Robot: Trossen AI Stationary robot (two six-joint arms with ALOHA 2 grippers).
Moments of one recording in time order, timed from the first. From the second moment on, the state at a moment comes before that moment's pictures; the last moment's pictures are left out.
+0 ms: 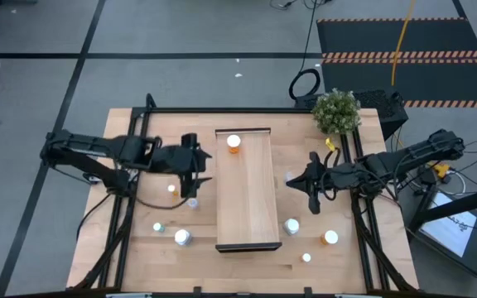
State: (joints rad) left arm -0.17 1.27 1.31 -0.80 -0.29 0.04; right arm 0.35 0.92 0.79 -0.35 0.34 0.36
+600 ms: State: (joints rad) left arm -0.36 1.21 1.08 -0.58 -0.38 -0.18; right arm 0.66 1.02 0.96 -0.85 0.23 0.74
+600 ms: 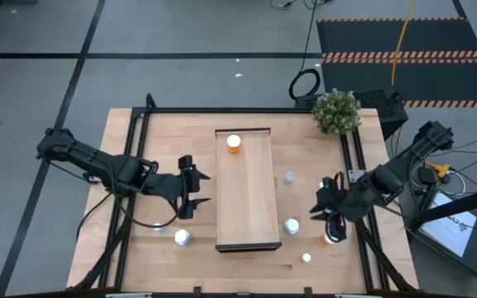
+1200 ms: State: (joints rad) left arm -0.37 1.21 0.99 -0.39 -0.42 -0.25; right arm 0.83 1.16 0.96 -1.03 0.05 0.82
